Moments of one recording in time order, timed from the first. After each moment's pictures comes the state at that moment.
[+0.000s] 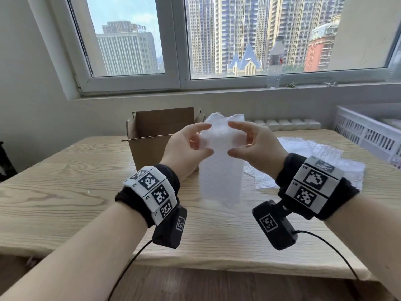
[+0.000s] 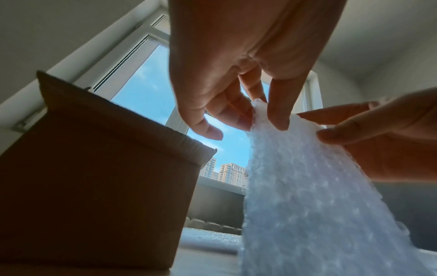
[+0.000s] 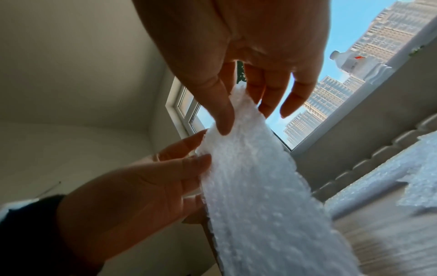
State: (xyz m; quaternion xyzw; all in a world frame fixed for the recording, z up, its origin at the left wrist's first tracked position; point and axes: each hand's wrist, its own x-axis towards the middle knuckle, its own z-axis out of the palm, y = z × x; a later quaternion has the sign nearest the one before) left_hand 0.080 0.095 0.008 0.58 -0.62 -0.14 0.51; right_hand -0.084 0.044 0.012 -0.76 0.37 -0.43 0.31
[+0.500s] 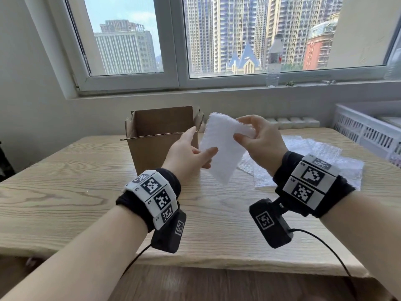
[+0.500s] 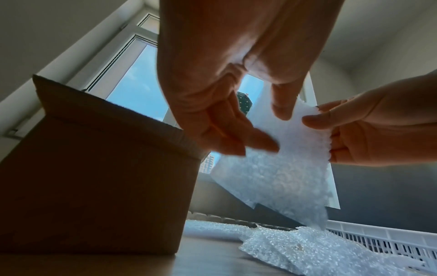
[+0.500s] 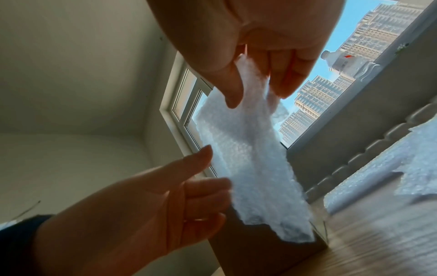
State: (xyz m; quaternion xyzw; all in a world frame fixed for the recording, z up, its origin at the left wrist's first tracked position) left_hand 0.076 0.096 0.002 0.65 -0.59 -0.20 0.45; right_hand -0.083 0.043 0.013 -0.71 0.40 -0.50 0.30
